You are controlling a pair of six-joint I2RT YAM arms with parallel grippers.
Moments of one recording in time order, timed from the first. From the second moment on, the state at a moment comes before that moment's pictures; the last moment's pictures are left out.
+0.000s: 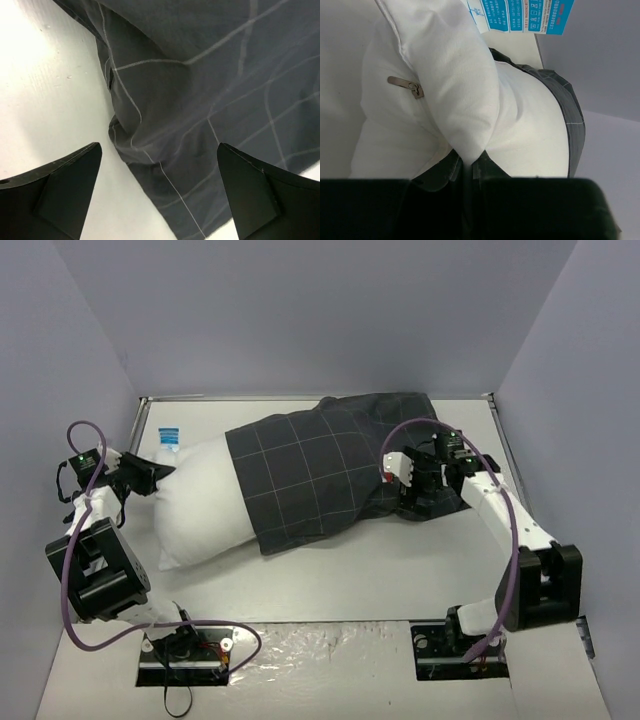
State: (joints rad) left arm 0.52 1.53 0.98 -0.18 0.77 -0.76; right arm 0.14 1.37 1.05 -0.72 -0.46 -1.21
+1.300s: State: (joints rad) left arm 0.51 1.52 0.98 -0.33 0.86 -0.74; right arm -0.12 1.44 1.56 -0.69 -0.62 -0.71
